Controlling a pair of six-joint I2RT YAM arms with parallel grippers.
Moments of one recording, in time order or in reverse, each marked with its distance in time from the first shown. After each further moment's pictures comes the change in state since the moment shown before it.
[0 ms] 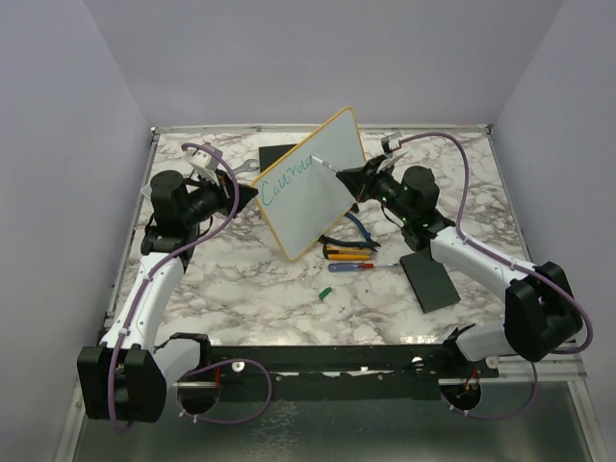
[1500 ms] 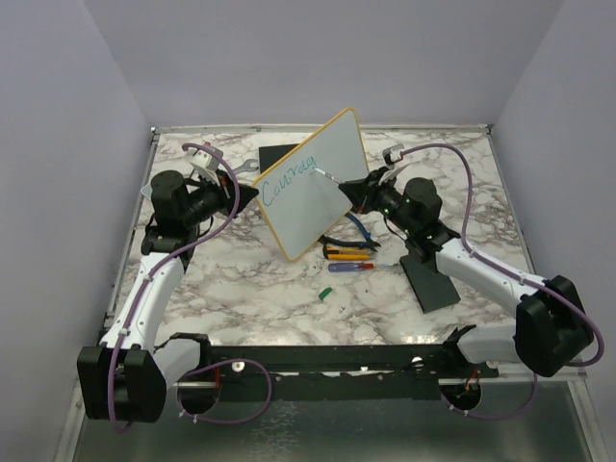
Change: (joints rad) left arm 0.000 0.000 0.000 0.002 0.002 0.000; right arm 0.032 -0.080 -0.084 -0.039 0.035 0.005
